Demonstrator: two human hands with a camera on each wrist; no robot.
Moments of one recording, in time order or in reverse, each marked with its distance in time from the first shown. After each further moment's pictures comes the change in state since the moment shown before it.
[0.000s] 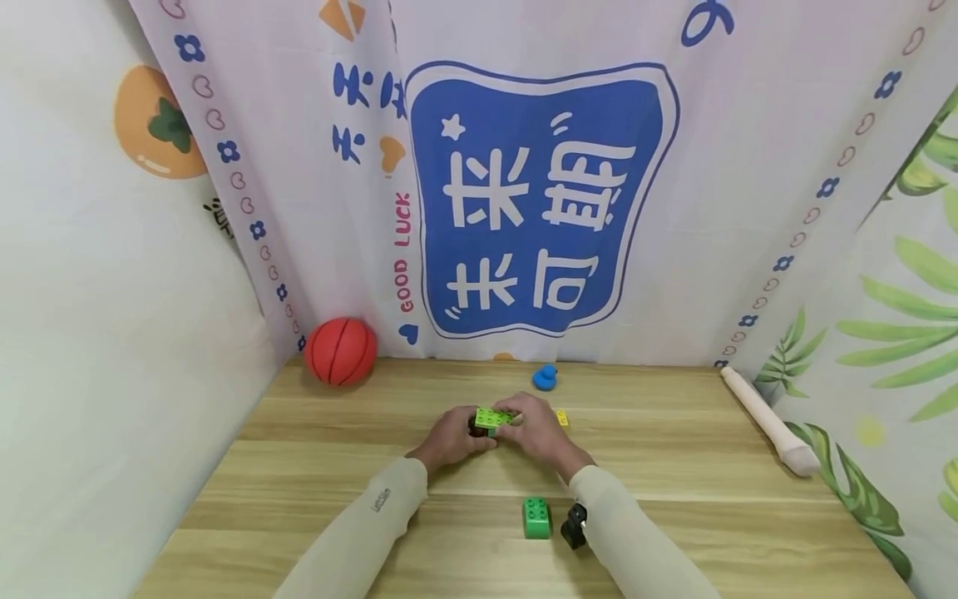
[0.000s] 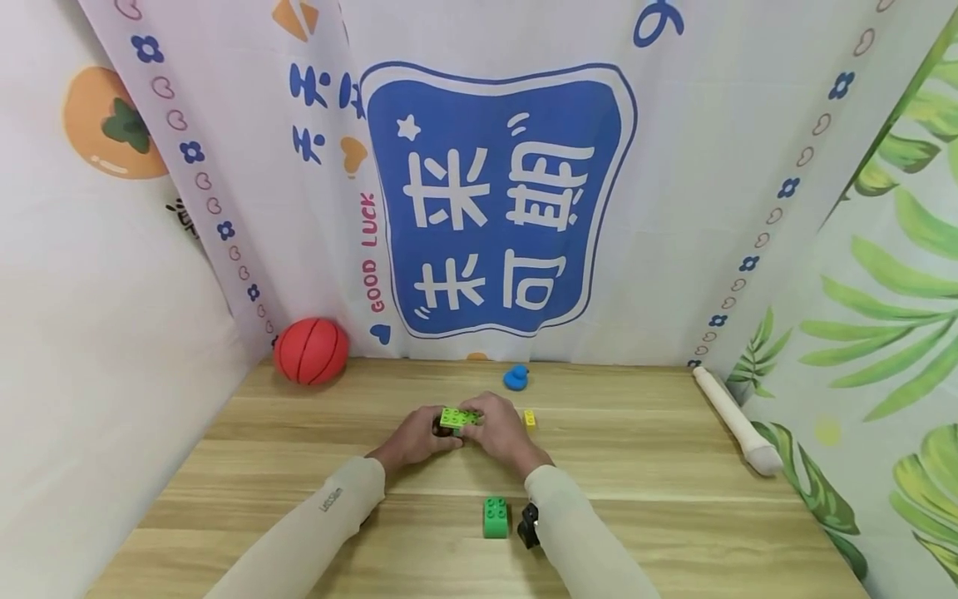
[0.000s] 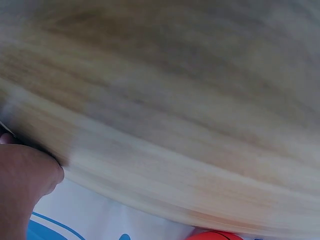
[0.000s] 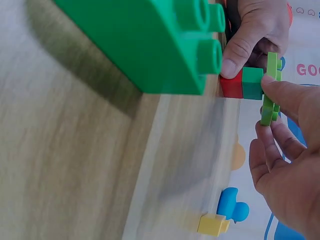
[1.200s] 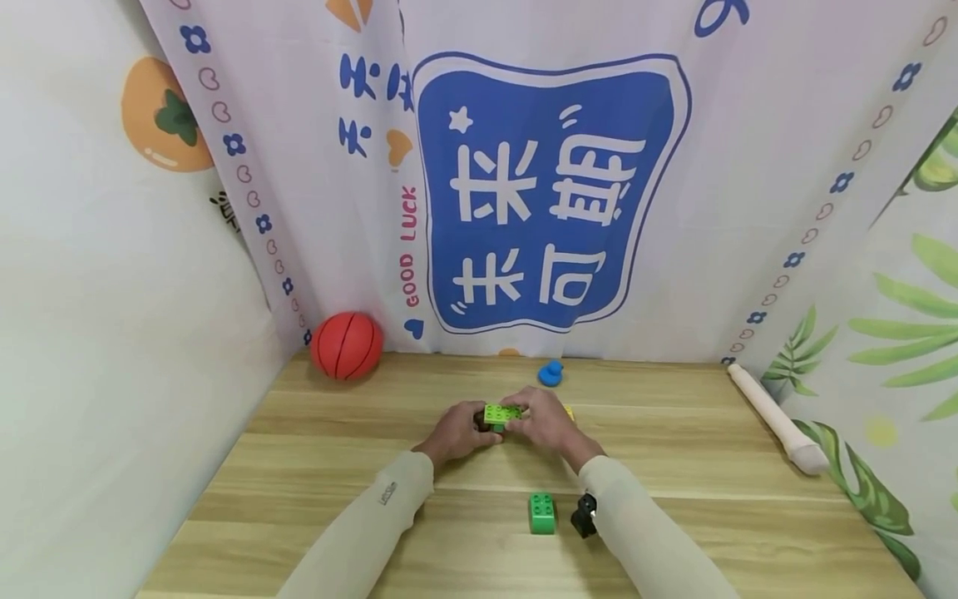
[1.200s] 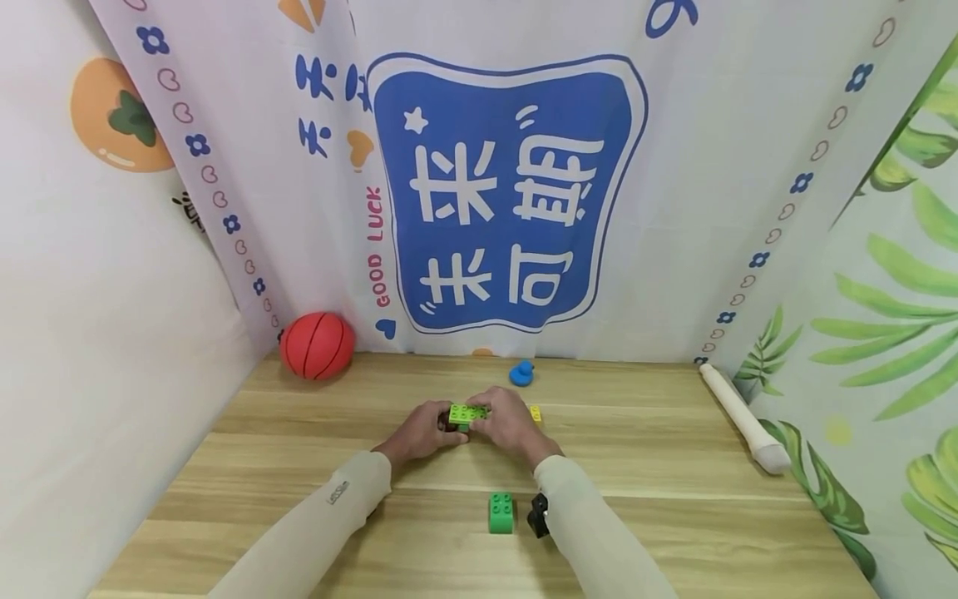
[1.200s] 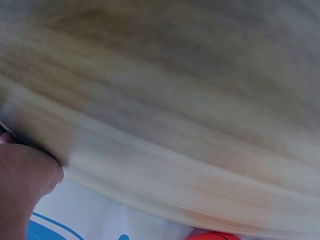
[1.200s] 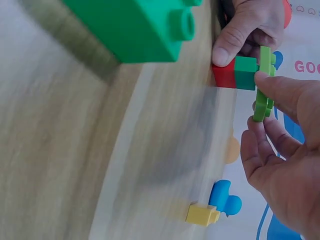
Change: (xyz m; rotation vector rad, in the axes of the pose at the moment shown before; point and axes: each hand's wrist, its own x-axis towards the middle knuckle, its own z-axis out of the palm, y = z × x) left_hand 0.001 0.002 -0.001 -0.011 -0.022 -0.047; right_hand 0.005 -0.004 -0.011 -0.044 -0.071 0.021
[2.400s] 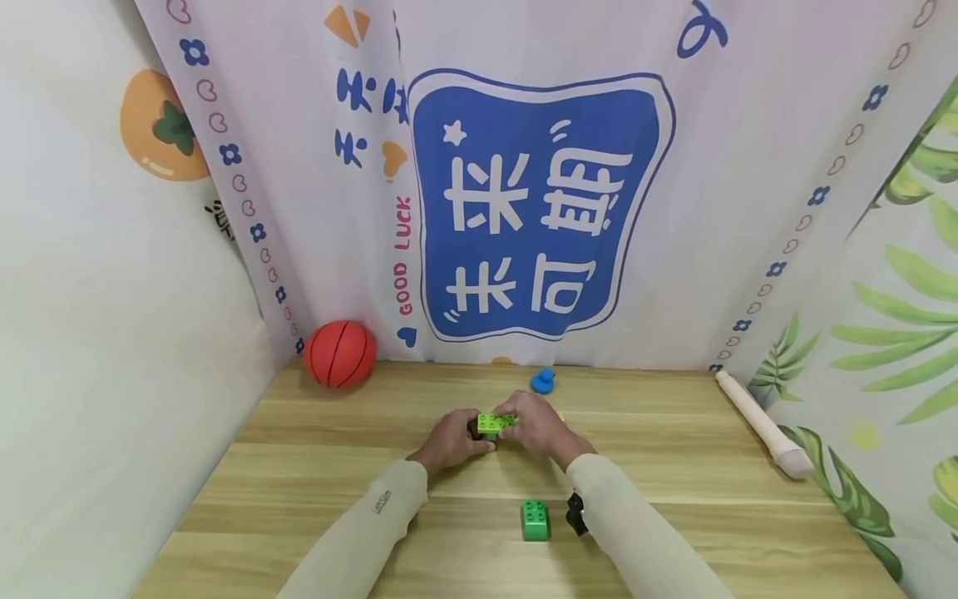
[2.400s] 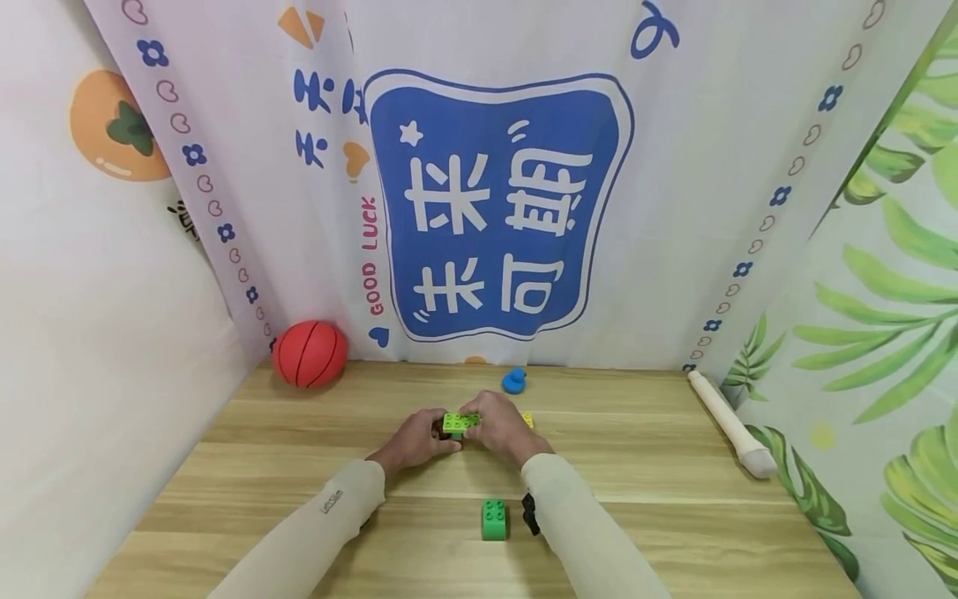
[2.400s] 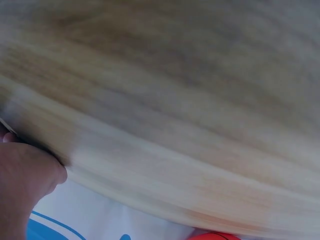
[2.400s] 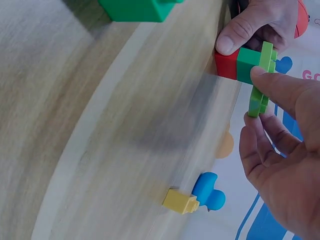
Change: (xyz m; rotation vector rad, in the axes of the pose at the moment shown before) left_hand -0.002 0.000 0.002 0.024 0.035 0.036; right_hand 0.006 -0.004 -0.004 -0.139 -0.092 -0.035
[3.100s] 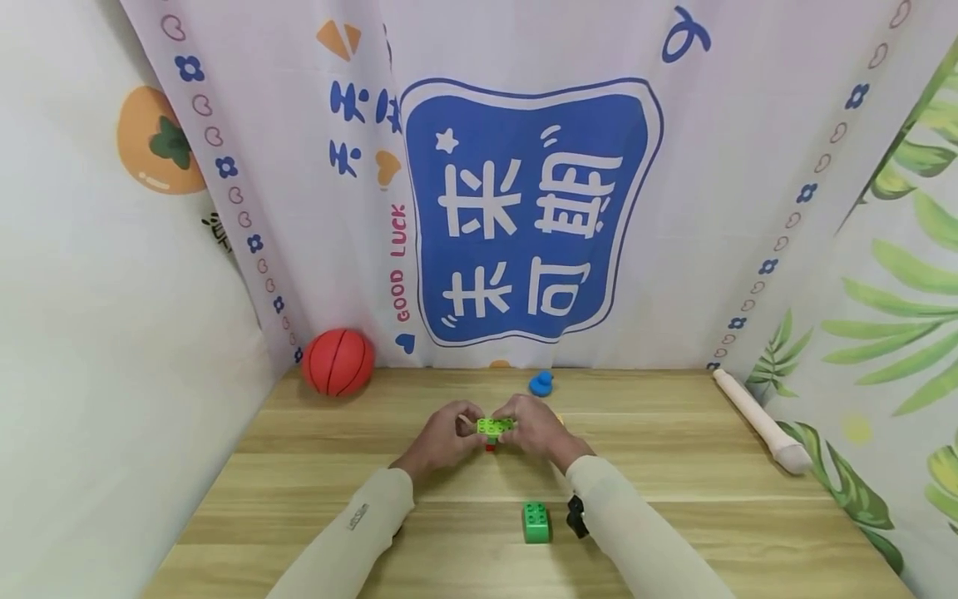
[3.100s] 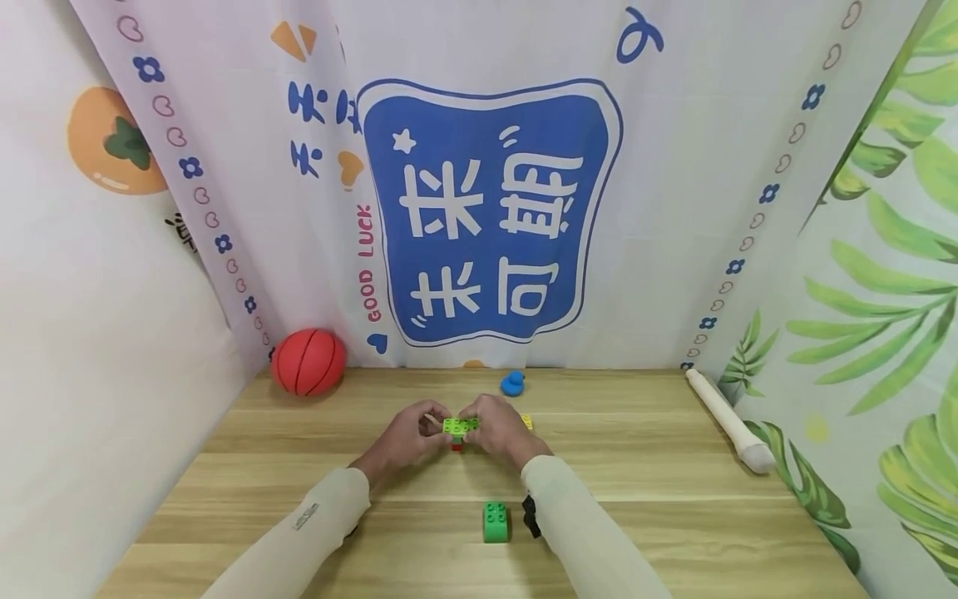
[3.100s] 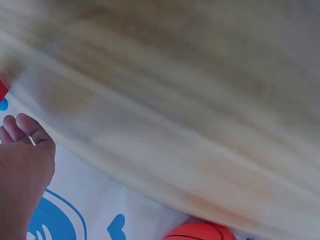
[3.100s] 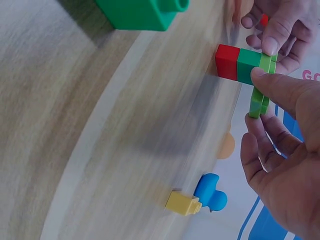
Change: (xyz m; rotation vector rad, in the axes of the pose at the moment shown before) left_hand -0.013 0.004 -0.023 -0.192 0.042 0.095; right_hand -0.002 -0.005 -0.001 -0.039 0.016 0.016
